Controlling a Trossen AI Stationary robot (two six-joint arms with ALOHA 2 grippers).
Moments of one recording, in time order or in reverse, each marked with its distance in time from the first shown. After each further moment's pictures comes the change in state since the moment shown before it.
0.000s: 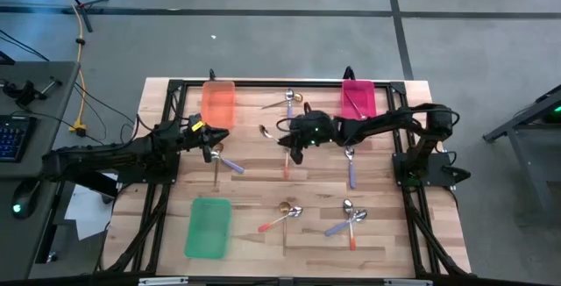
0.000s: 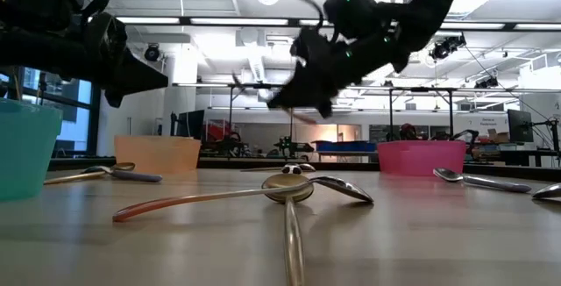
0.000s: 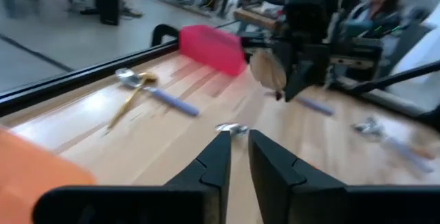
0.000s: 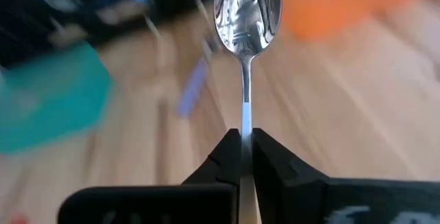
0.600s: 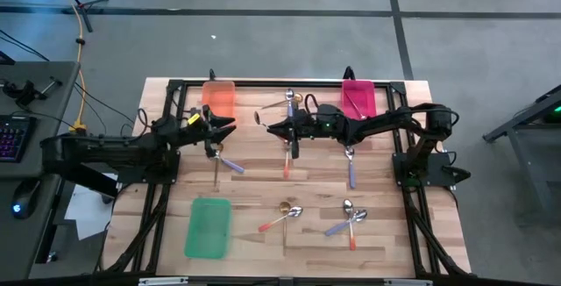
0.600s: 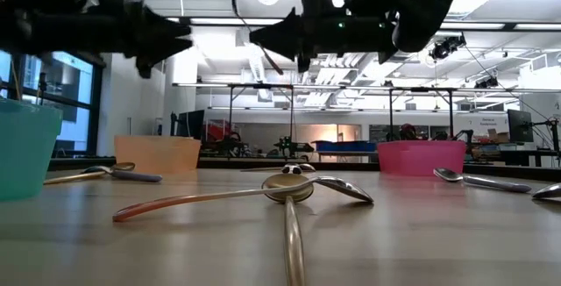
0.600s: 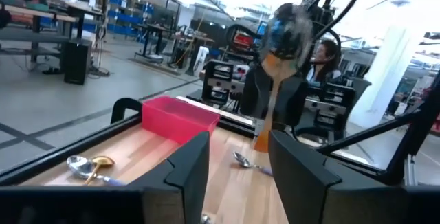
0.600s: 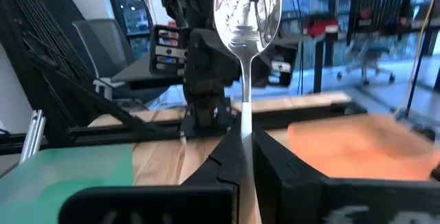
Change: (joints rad) left arm 0.000 0.352 0.101 0.490 0.052 0.004; right arm -0.001 0.006 0.002 0.427 -0.031 -0.177
